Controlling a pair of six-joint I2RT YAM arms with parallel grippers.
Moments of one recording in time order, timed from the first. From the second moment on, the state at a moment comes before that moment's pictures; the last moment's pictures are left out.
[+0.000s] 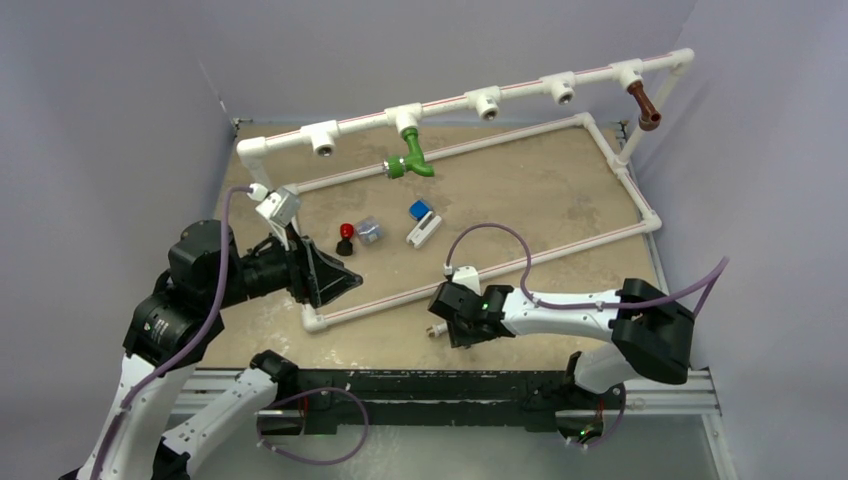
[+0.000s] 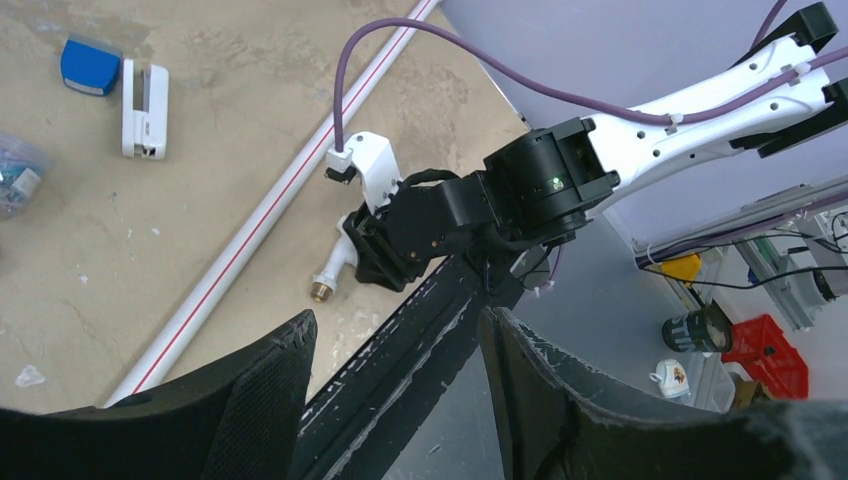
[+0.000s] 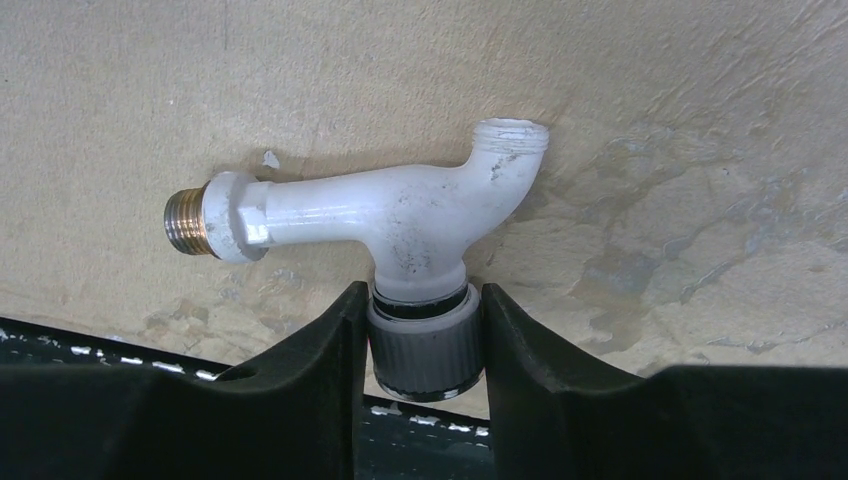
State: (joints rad) left arm -0.48 0.68 1.23 -0.86 0.52 -0.43; right arm 1.16 1.46 0.77 -0.62 0.27 0.90
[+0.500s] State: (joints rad) left arm -0.48 0.63 1.11 -0.94 0.50 -0.47; right arm 1.17 1.33 0.78 -0.62 0.19 0.87
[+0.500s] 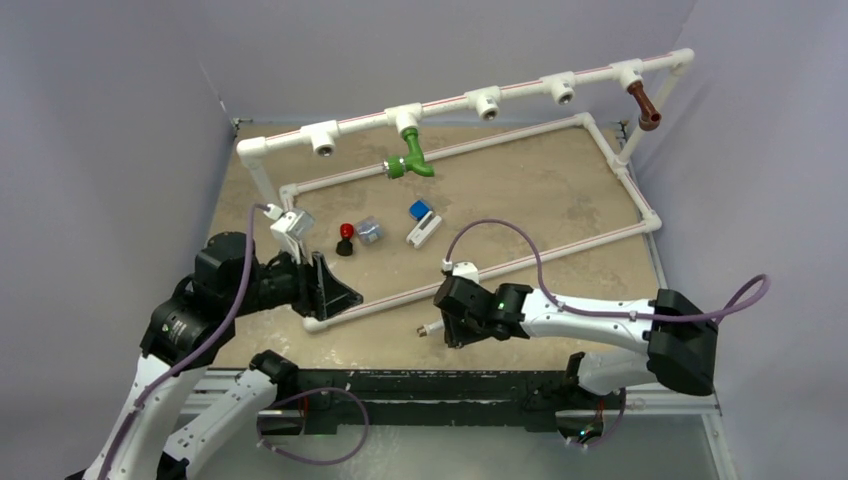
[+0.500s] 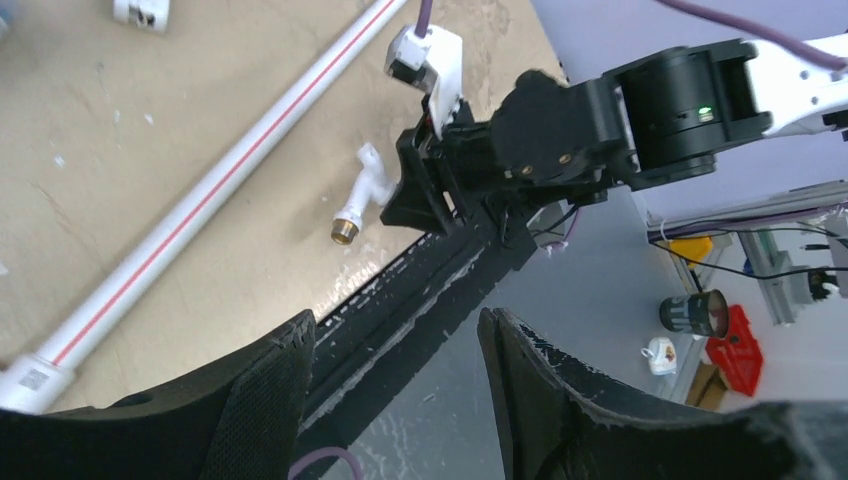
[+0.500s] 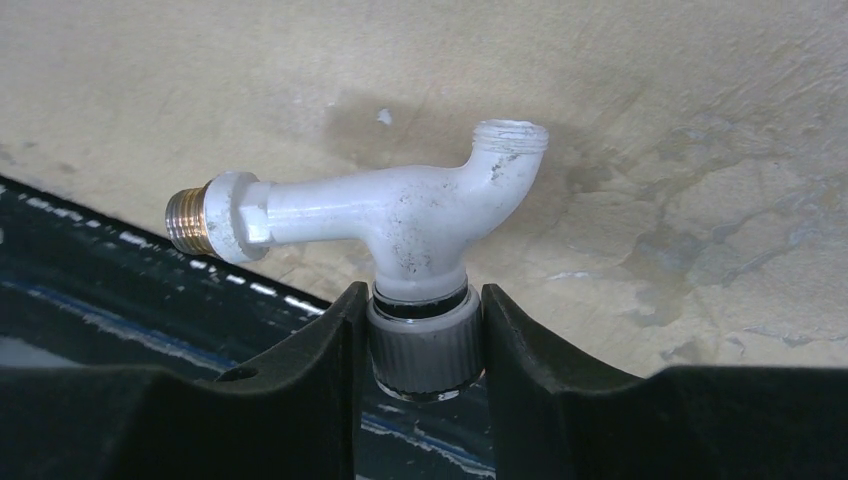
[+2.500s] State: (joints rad) left arm -0.48 0.75 0.48 -0.46 0.94 -0.84; right arm 1.24 1.41 1.10 -0.57 0.03 0.74
